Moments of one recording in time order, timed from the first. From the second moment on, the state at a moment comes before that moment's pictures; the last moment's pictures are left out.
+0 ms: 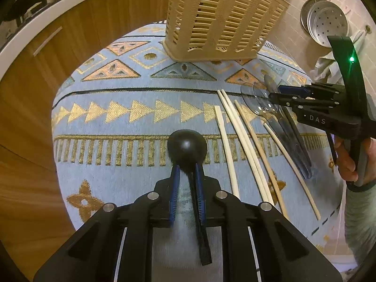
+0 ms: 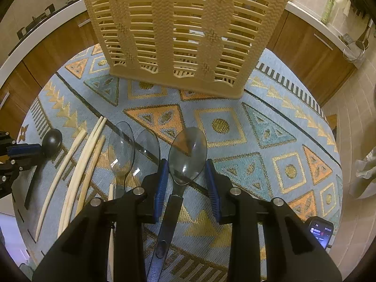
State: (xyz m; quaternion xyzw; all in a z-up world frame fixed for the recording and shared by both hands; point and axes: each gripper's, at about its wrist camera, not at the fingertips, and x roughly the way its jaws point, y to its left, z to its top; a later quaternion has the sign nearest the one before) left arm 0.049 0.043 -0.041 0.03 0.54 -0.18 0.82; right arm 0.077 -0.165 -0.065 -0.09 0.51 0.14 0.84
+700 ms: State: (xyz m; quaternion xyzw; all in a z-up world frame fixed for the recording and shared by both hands) left arm 0.054 0.036 -0.035 0.07 0.51 -0.18 0.84; right arm 0.086 -0.185 -0.059 -0.06 0.49 0.17 0.85
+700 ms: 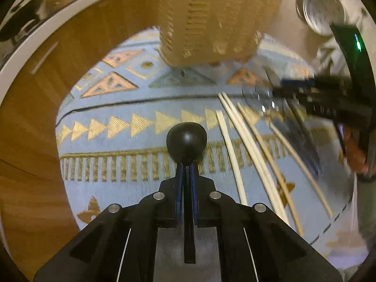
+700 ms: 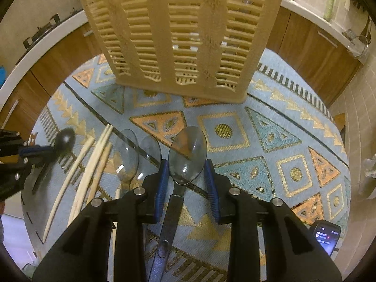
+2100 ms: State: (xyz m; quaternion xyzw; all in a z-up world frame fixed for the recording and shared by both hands) left arm 0.133 -0.032 0.106 -0.06 0.06 -0.14 0.99; right arm 0.129 -0.237 0.118 0.05 0.12 0.03 0.99
